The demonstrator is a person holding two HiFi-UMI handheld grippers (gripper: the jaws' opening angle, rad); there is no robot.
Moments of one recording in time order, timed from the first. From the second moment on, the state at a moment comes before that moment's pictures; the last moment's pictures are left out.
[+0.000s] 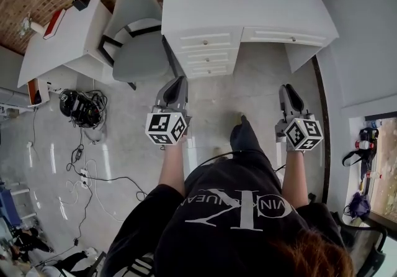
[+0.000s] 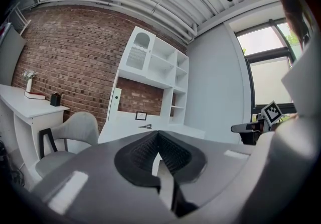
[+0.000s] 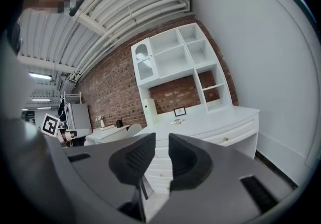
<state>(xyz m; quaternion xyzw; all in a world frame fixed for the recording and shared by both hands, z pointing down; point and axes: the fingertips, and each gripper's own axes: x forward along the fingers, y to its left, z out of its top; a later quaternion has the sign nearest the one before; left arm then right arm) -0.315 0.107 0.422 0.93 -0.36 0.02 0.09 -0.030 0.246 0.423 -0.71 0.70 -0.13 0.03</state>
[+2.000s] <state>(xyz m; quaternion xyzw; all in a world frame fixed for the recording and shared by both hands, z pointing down) -0.145 -0.104 0.437 0.90 -0.42 0.03 0.11 0.124 -0.031 0.448 -0.61 0.77 -0.15 0.01</state>
